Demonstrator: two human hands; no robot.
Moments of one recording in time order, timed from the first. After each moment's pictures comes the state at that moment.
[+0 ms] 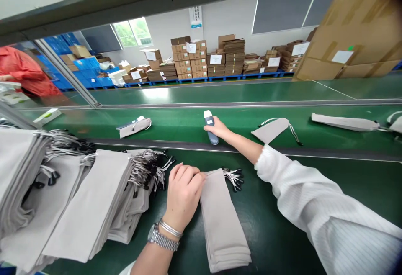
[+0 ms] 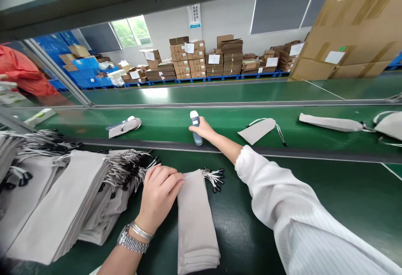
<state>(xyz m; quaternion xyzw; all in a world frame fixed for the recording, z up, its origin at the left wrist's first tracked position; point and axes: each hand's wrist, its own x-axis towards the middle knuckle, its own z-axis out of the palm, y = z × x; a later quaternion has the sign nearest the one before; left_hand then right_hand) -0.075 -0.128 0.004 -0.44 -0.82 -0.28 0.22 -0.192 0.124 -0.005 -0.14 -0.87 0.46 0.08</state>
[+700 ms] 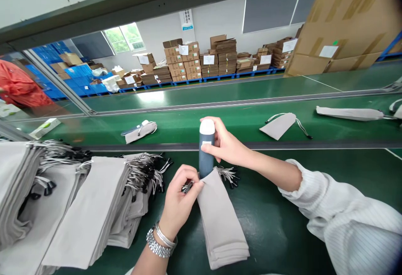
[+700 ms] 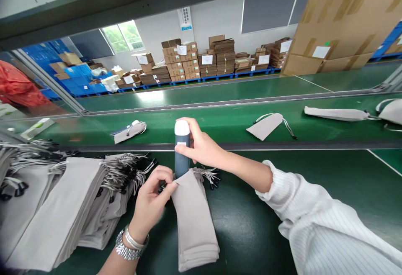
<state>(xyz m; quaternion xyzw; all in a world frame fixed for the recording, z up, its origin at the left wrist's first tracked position) -0.069 -0.133 0.014 -0.39 -0.73 -0.56 0.00 -0.059 0.084 0.062 0.11 -0.79 0.59 0.09</state>
